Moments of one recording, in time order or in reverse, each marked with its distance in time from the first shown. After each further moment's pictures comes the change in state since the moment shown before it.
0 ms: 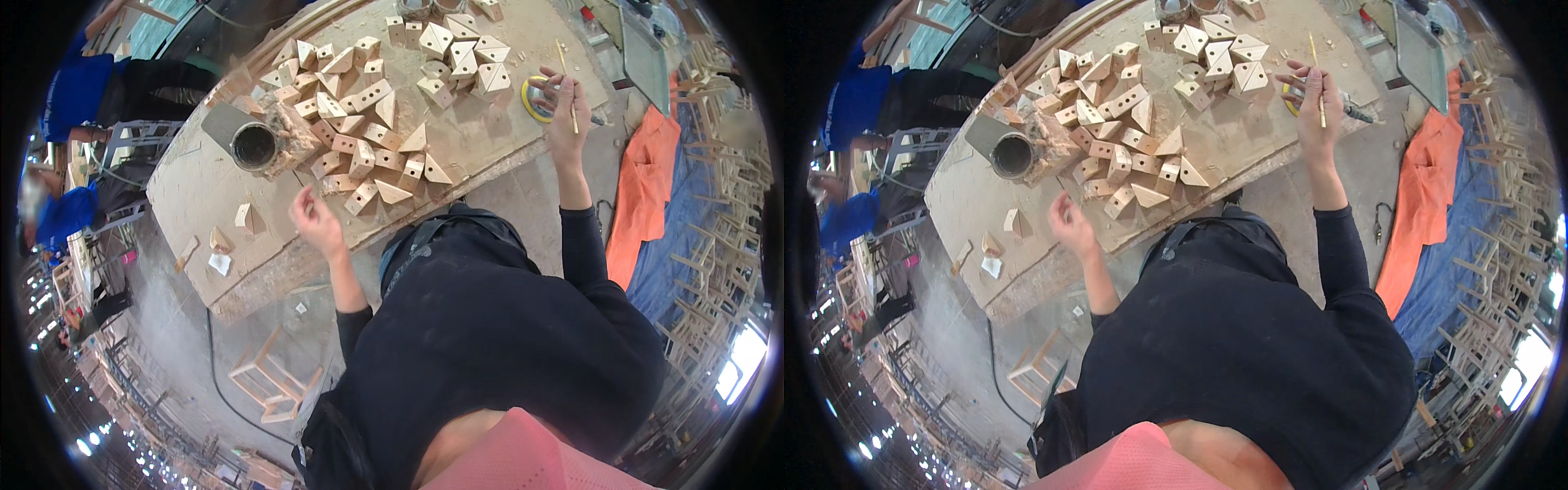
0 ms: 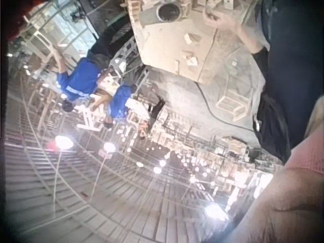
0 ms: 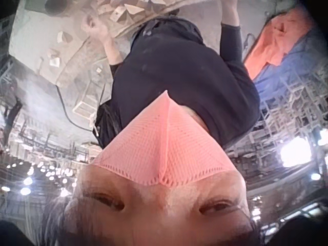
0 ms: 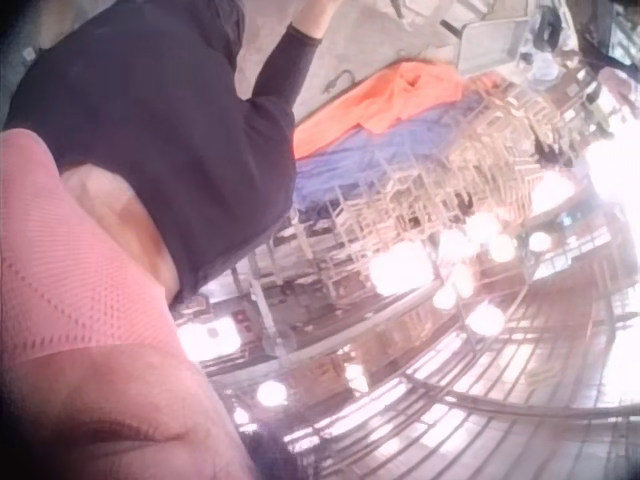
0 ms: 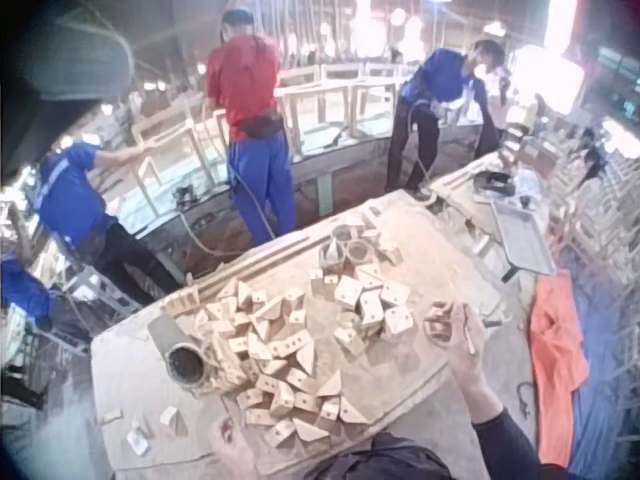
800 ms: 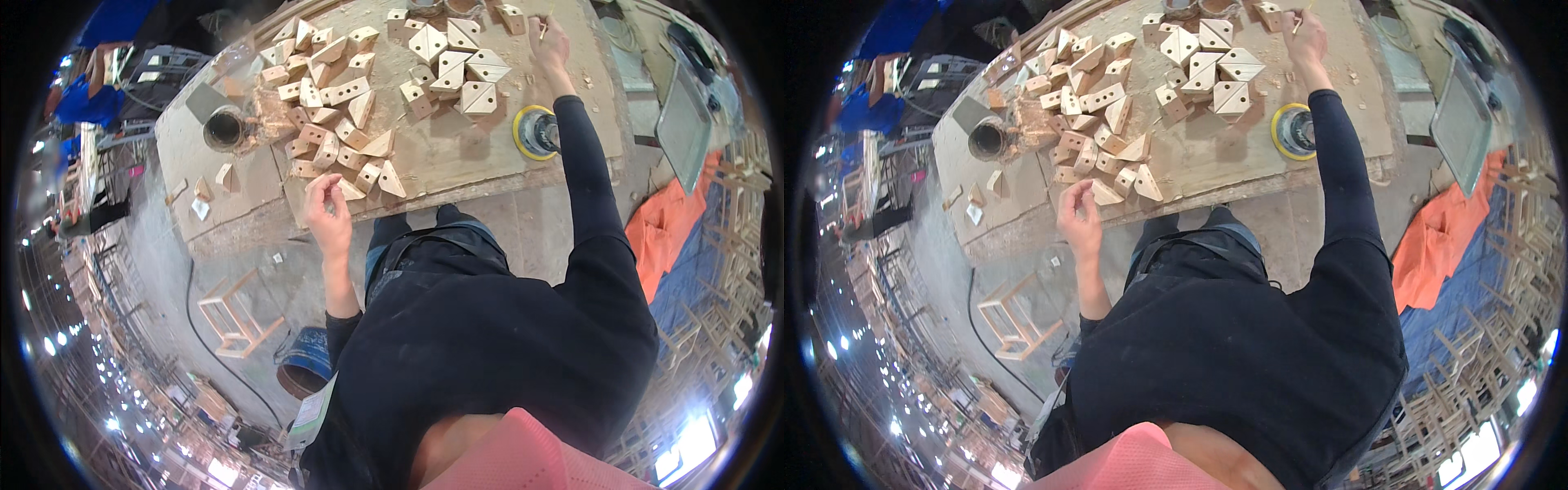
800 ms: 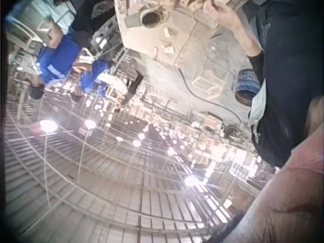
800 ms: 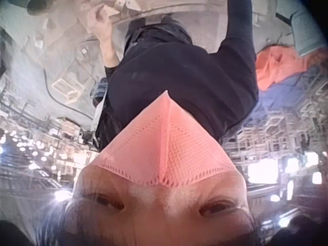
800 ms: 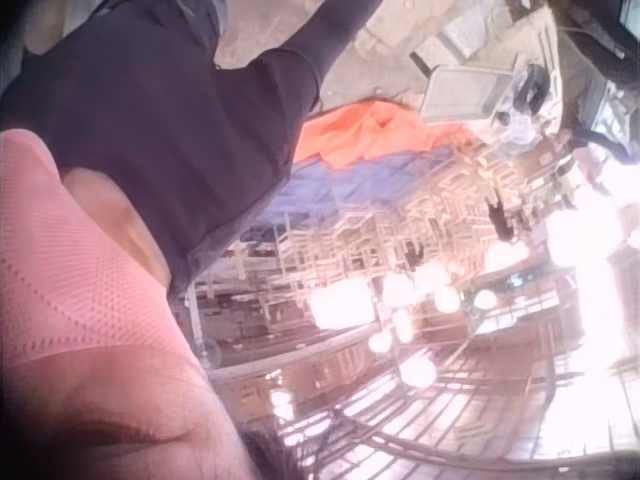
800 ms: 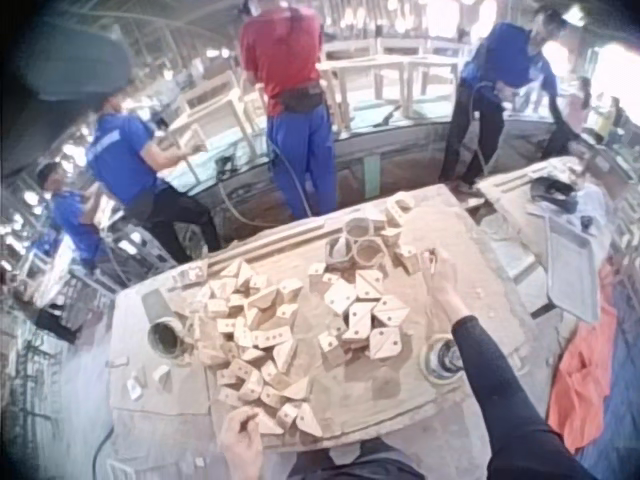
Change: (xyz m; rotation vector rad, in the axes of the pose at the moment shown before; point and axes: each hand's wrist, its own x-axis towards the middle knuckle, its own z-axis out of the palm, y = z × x) left_hand -0.080 0.120 0.078 0.231 -0.150 0.123; right_hand 0.271 0.178 0.004 -0.835 -0.137 -0.310
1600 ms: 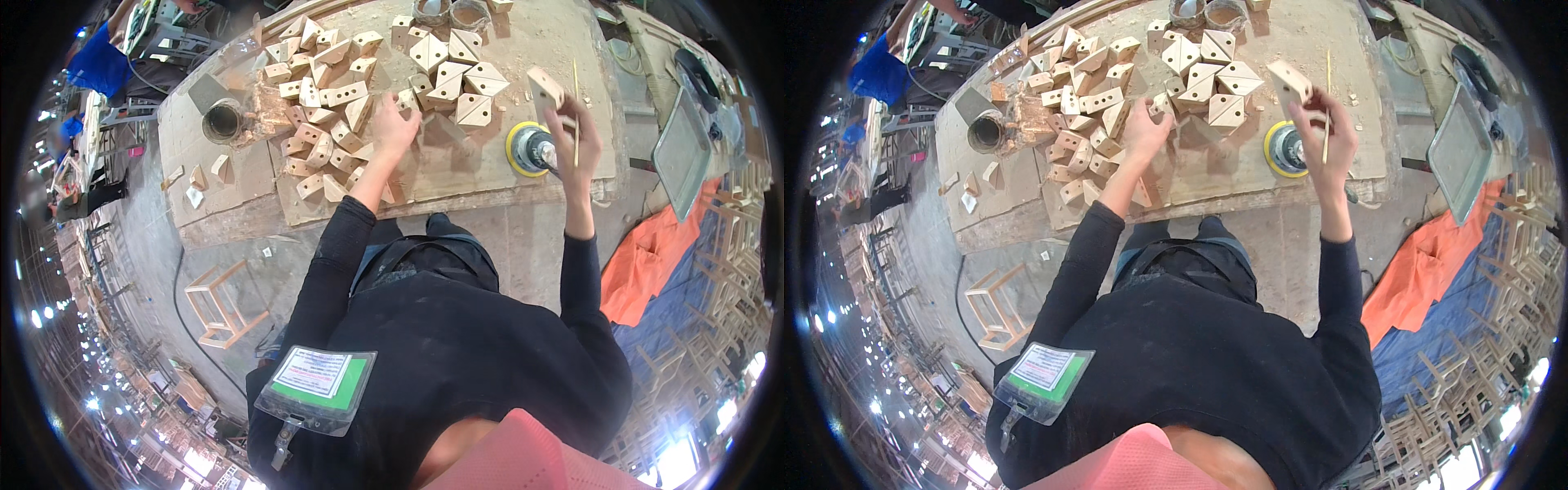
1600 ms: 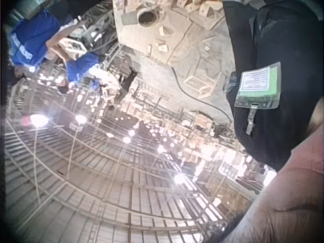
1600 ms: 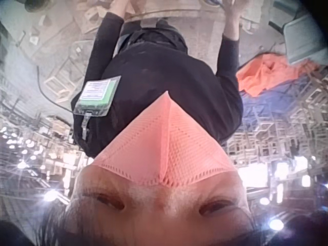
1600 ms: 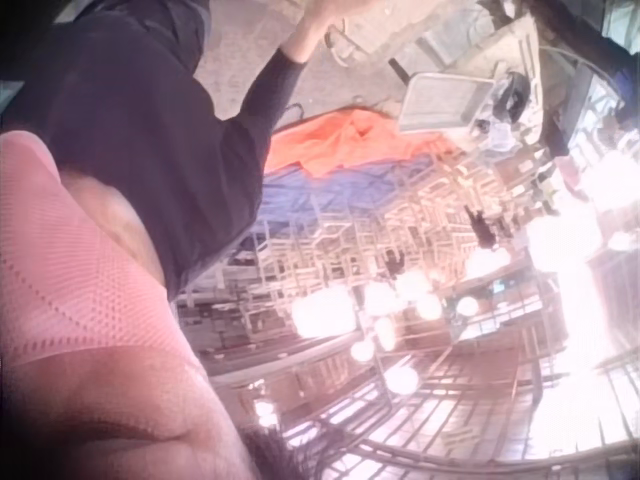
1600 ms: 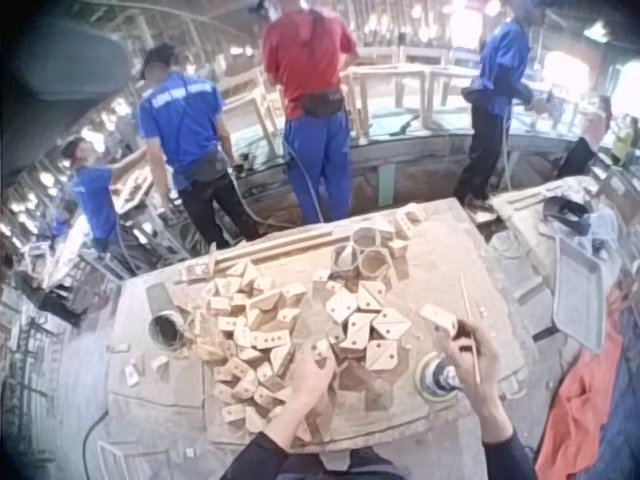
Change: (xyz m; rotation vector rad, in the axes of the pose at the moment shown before) left_hand 0.091 0.001 0.179 0.130 -0.284 -0.115; right_hand -0.128 -0.065 -0.154 0.568 -0.122 0.069
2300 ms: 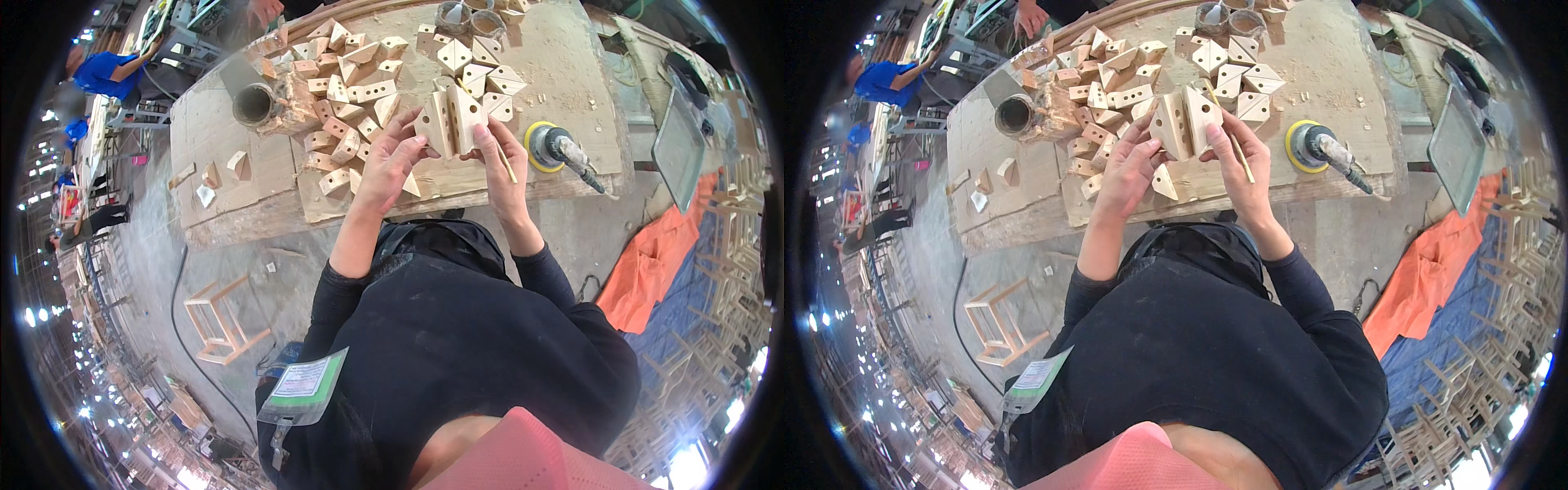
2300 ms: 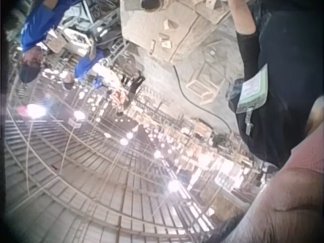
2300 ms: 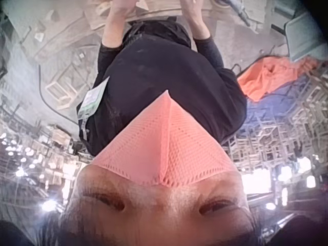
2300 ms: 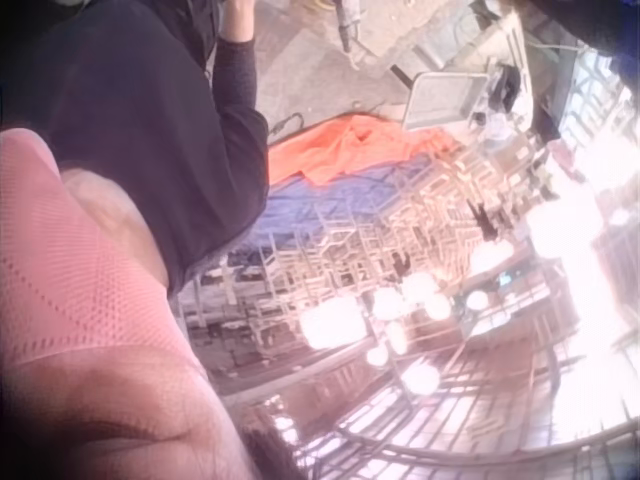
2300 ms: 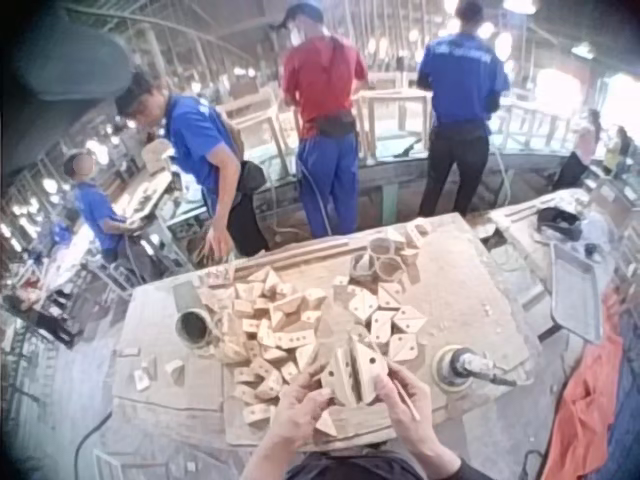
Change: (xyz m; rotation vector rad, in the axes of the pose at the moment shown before) left_hand -0.101 0.040 -0.141 -1.348 -0.436 -0.025; right_hand -0.108 -0.097 0.105 0.702 -0.245 0.288
